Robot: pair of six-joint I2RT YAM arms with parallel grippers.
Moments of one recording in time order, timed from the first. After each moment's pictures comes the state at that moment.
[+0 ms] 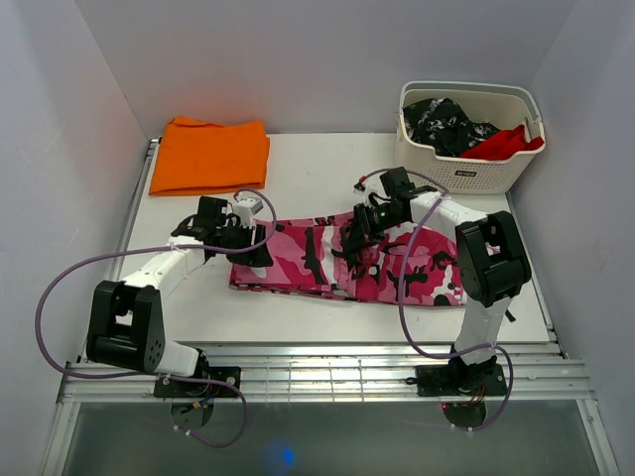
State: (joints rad) left arm -0.20 1.40 0.84 -0.40 0.53 0.01; right arm 0.40 1.88 1.27 -0.51 -0.83 0.21
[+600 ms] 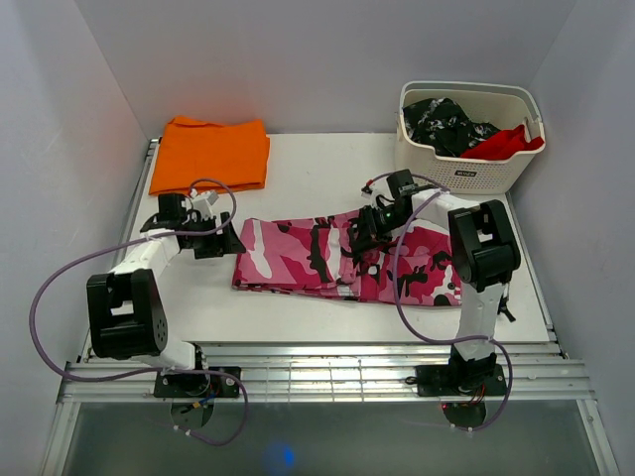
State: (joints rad) left arm 0.08 1.46 0.87 -0.43 0.57 -0.03; right arm 0.32 2.00 1.31 -0.53 -0.81 0.13
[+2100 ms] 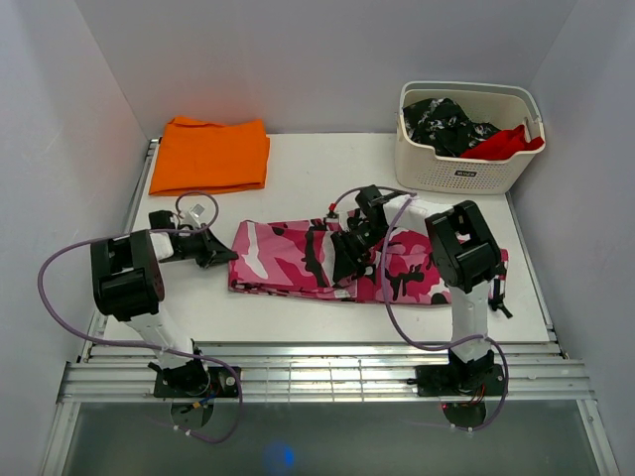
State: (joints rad) left arm 0.25 1.78 0.82 -0.17 0.89 -0.23; right arm 0.50 2.04 1.36 -0.75 -0.88 -0.27
